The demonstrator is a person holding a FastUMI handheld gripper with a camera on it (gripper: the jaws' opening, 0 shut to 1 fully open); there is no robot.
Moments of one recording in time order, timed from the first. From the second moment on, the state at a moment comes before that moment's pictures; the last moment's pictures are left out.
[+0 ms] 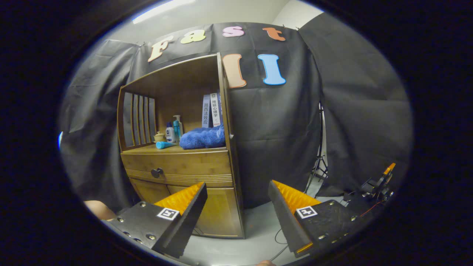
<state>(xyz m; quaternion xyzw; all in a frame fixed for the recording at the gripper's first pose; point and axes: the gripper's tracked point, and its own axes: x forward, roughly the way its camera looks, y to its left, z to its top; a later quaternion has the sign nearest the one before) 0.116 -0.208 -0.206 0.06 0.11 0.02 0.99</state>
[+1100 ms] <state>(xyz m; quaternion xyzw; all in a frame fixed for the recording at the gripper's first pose) 0.111 -0.206 -0.197 0.07 0.09 0.02 0.99</state>
